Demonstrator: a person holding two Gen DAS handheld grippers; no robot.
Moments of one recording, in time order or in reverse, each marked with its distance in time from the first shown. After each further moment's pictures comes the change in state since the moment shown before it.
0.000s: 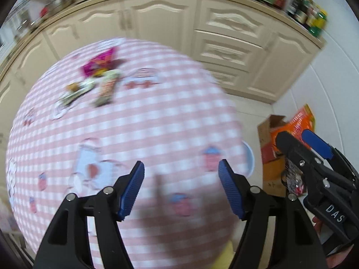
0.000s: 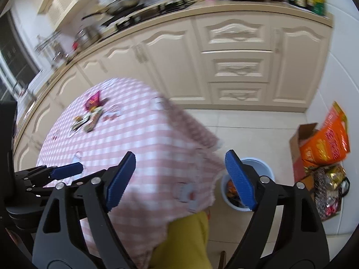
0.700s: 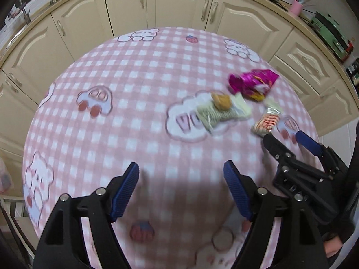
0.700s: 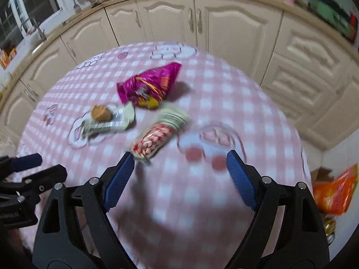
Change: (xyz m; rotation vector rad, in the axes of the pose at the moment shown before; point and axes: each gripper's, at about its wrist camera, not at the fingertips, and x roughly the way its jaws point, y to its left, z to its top) left arm 0.033 0.213 0.050 -0.314 0.055 0.079; right arm 0.171 0.182 0.054 -0.322 0.162 -0.017
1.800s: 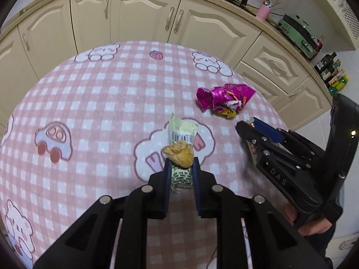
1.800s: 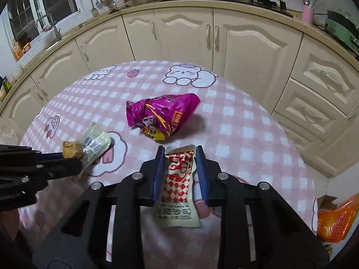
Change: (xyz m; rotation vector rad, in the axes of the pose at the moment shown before) left arm 0.018 0.000 0.025 0.100 -0.064 -0.248; right arm 0.018 -0.001 0.022 -0.082 -0.096 0.092
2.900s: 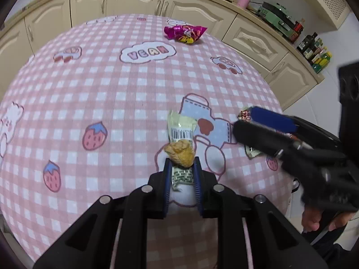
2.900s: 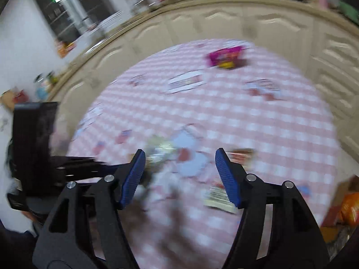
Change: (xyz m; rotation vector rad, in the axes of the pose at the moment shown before) left arm -0.048 -0.044 -0.151 0.036 0.002 -0.029; right arm -0.112 0.044 -0.099 -0.012 0.067 0.351
